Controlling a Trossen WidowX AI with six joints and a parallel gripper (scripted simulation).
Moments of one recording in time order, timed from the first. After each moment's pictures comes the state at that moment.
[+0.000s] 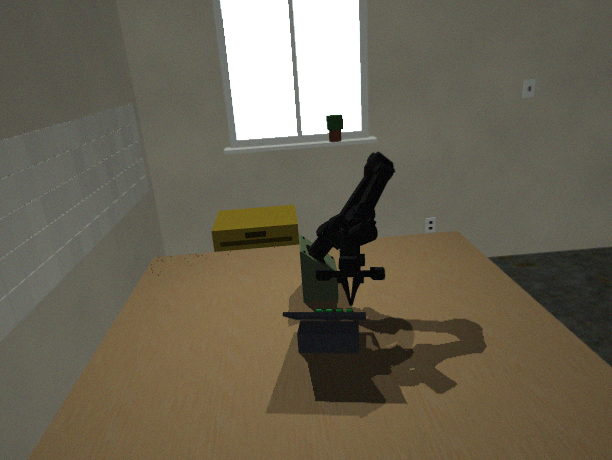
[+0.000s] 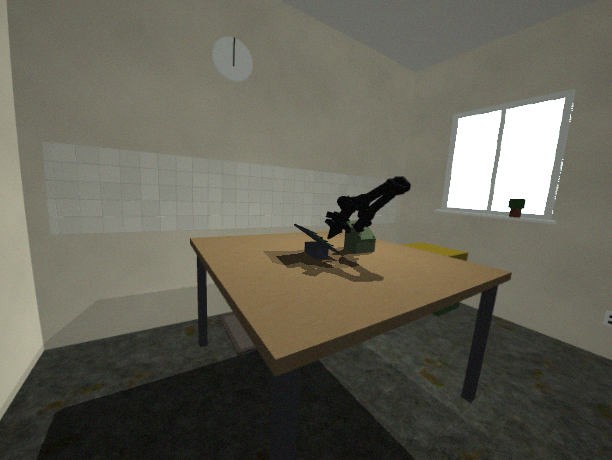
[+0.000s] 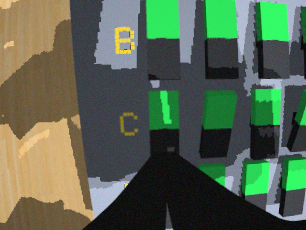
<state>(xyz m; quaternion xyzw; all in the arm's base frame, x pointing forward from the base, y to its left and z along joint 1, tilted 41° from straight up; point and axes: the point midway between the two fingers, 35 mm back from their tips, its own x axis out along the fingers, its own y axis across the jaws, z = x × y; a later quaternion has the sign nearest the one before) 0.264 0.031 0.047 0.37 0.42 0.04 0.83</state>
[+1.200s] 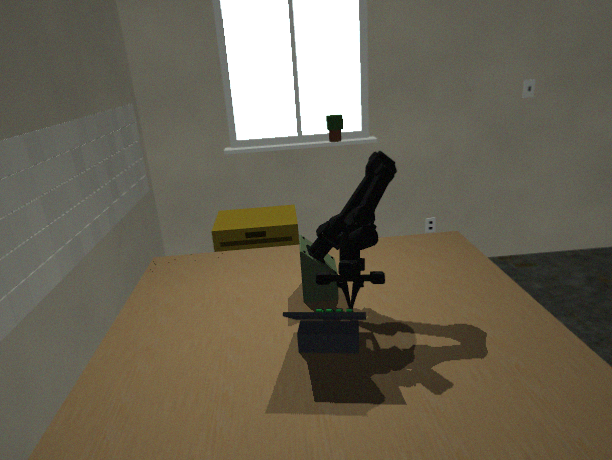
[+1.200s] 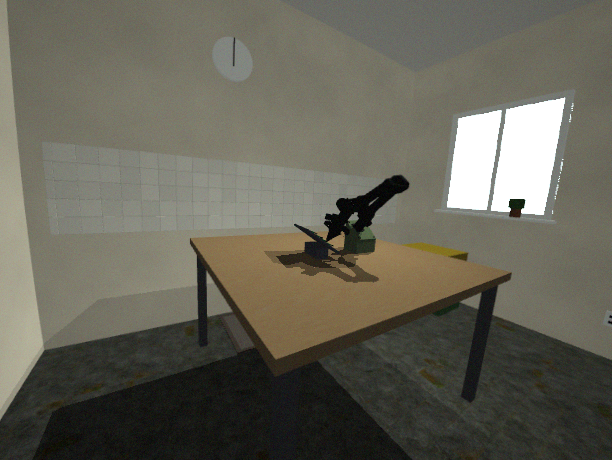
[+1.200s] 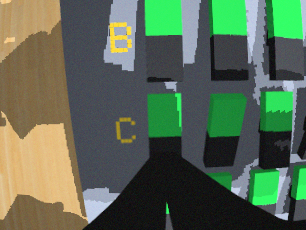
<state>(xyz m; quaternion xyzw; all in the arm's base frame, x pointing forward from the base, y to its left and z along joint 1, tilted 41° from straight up) 0.270 0.036 0.038 0.37 0.42 0.04 0.82</state>
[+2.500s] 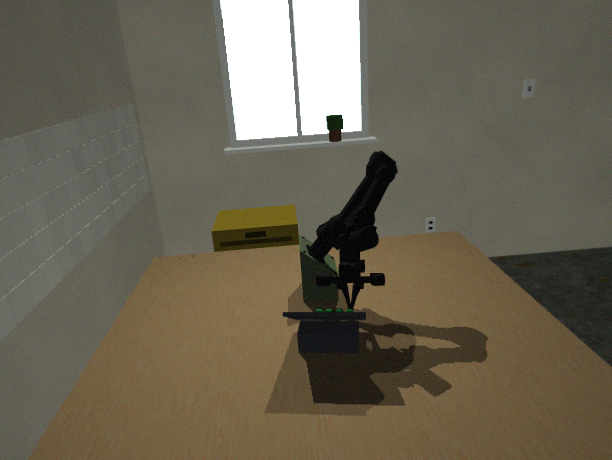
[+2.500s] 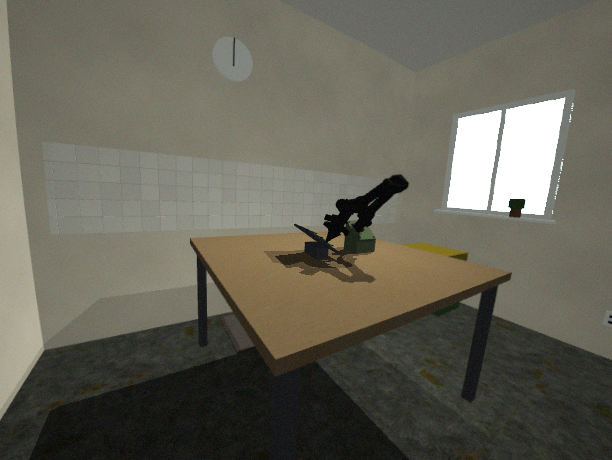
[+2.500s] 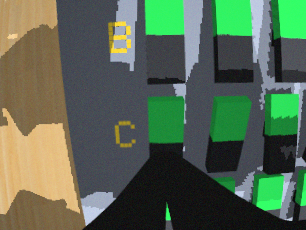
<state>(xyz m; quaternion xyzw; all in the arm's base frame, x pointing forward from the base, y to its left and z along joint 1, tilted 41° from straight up) 0.273 0.037 0.035 0.37 0.42 0.04 0.82</state>
